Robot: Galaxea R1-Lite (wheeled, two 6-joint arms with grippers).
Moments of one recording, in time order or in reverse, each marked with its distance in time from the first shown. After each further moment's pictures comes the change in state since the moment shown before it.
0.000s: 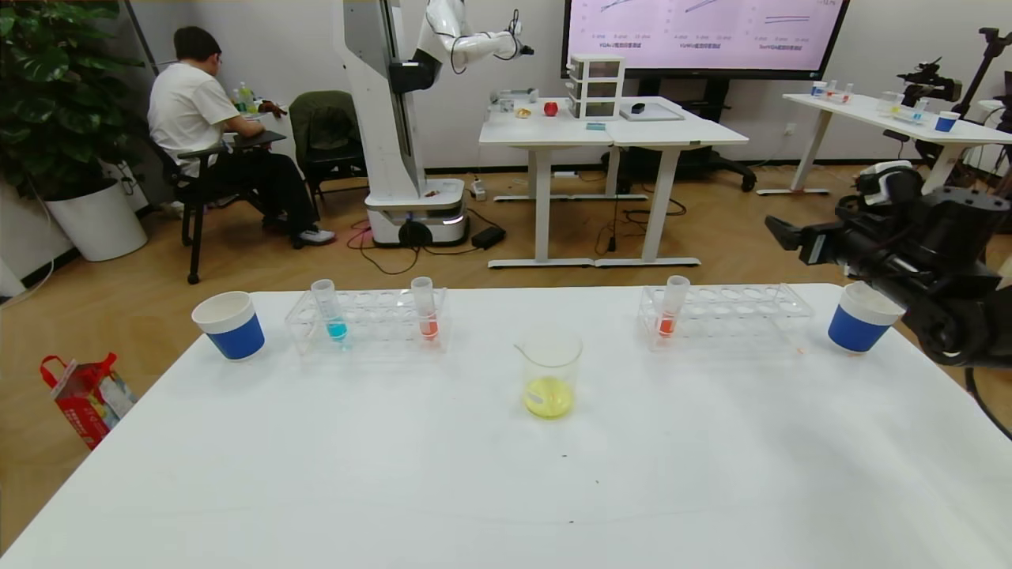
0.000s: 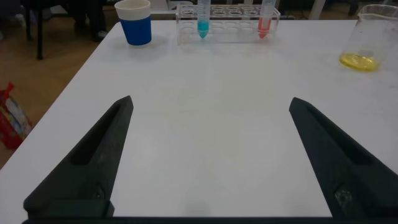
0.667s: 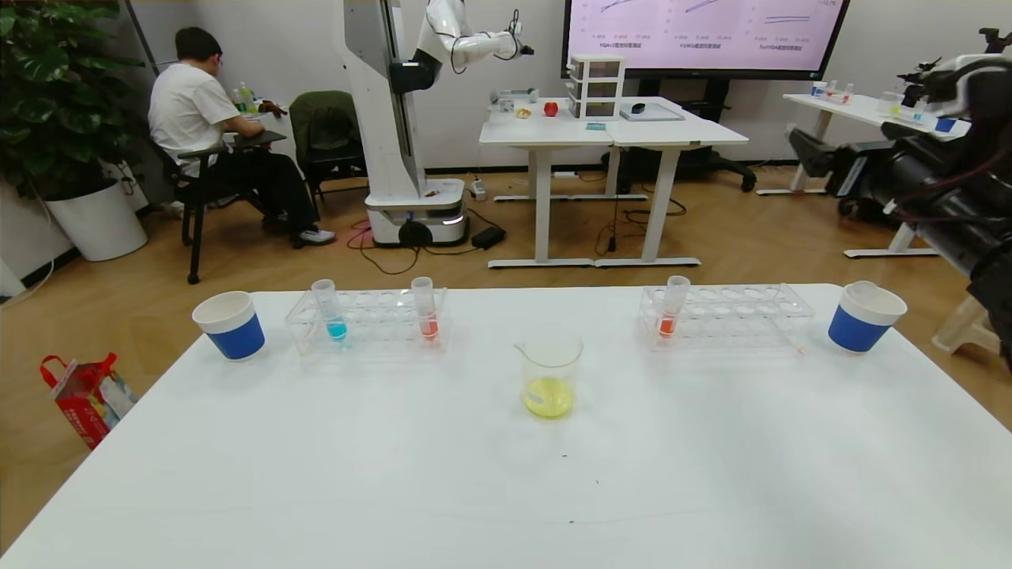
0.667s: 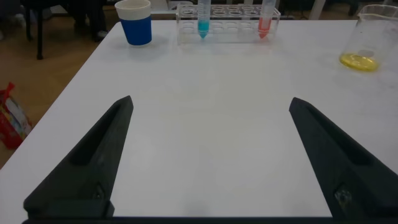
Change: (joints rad) left arm 0.000 0.000 0.000 0.000 0.000 0.000; right arm 0.167 -0.319 0.090 0.023 -0.196 -0.001
